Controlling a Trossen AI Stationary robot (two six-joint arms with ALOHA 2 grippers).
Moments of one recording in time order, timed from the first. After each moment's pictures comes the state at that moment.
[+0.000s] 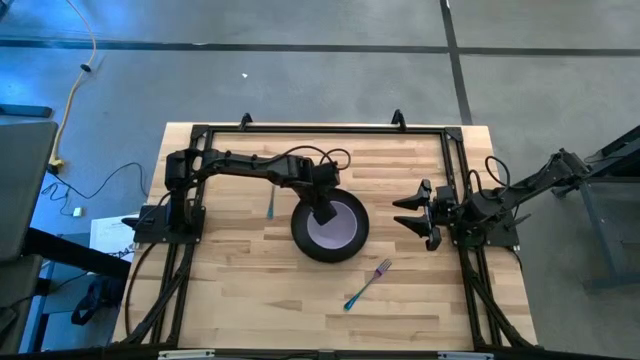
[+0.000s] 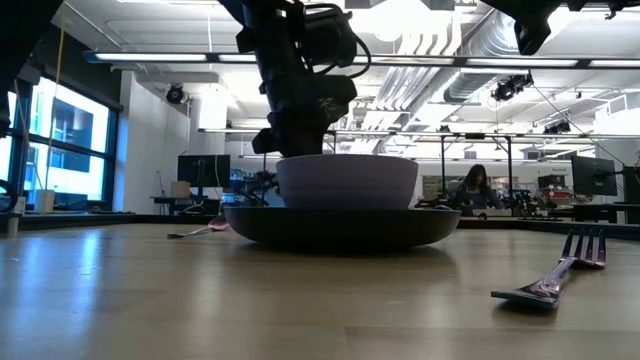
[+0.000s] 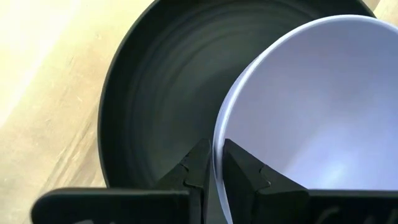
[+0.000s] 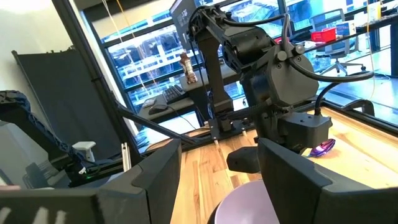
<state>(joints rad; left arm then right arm) 0.26 1.94 1.48 -0.77 0.05 -0.43 0.44 0.61 0.38 0.31 0.48 0.28</state>
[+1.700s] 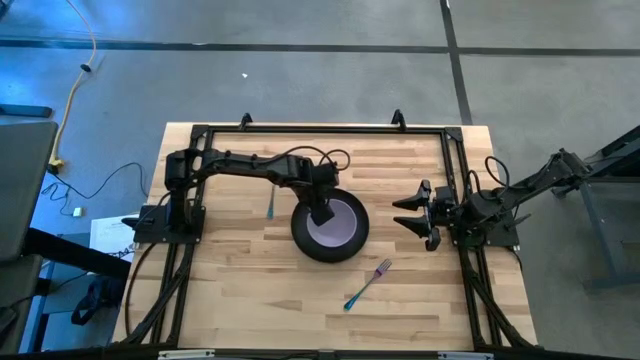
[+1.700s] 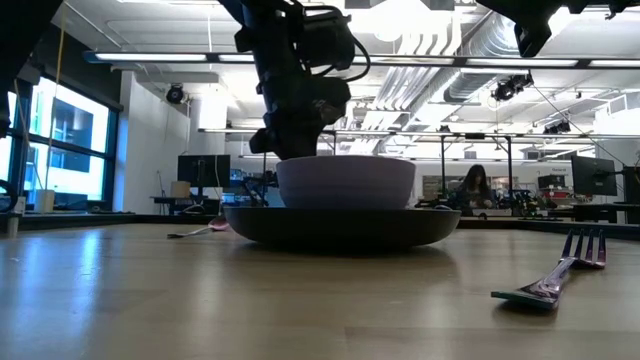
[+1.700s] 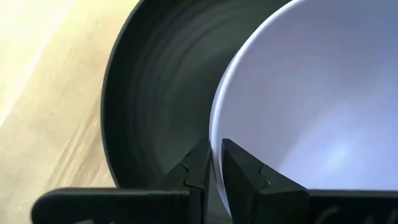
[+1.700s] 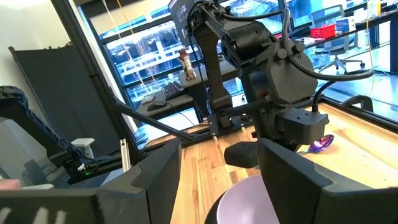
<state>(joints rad) 0.26 1.94 1.48 -0.80 0.06 -0.40 0.44 0.61 0.38 0.30 0.48 0.29</state>
